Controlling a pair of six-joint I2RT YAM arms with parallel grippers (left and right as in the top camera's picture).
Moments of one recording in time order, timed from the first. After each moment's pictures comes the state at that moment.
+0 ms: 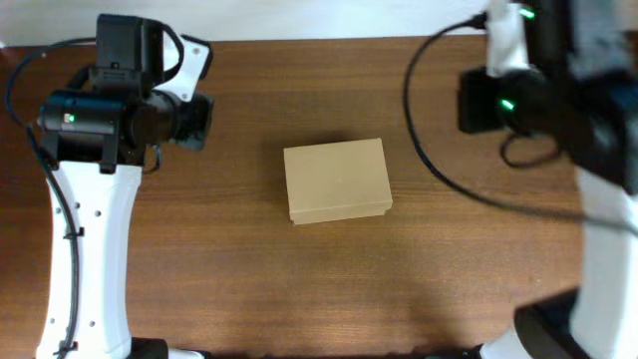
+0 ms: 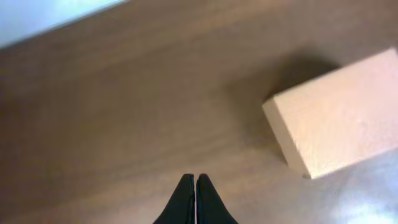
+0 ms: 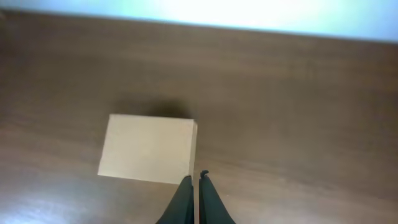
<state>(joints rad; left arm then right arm) -0.11 1.59 1.99 -1.38 0.00 0.21 0.28 1.70 2.58 -1.69 -0.01 0.14</state>
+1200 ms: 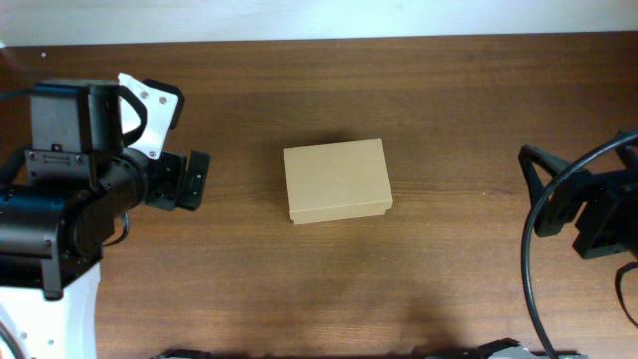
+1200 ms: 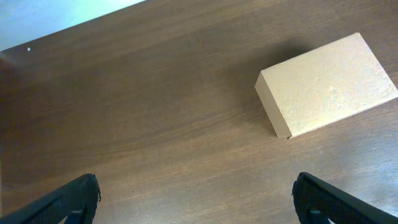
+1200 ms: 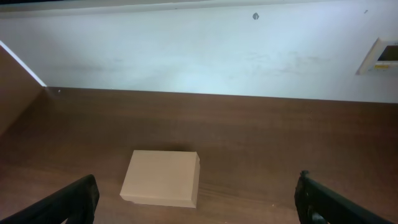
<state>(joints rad) -0.11 1.34 1.99 -1.53 -0.02 0.20 0.28 1.35 2.60 -1.69 0.03 0.15</state>
